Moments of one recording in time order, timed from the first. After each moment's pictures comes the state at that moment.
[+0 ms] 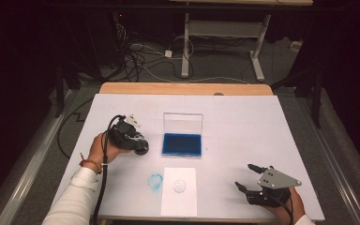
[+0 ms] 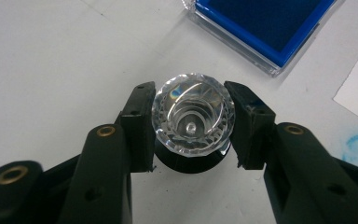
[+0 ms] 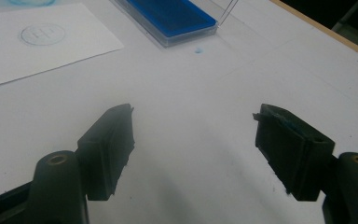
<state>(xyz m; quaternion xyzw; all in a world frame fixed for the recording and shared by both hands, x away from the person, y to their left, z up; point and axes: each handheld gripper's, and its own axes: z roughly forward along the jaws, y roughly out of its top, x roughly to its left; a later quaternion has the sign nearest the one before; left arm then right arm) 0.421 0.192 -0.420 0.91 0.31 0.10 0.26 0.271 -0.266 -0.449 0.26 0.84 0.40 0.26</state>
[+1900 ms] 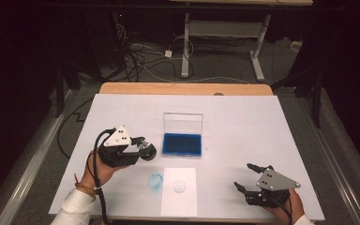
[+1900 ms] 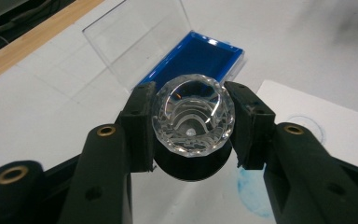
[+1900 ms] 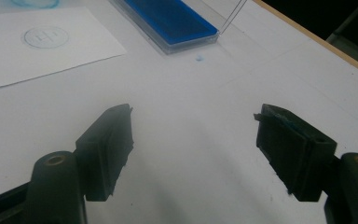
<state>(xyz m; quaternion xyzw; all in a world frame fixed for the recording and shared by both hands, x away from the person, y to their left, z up) 0.337 0.188 -0.385 0.87 0.23 0.16 0.41 0.268 -0.261 -0.447 0.24 0.84 0.40 0.28</state>
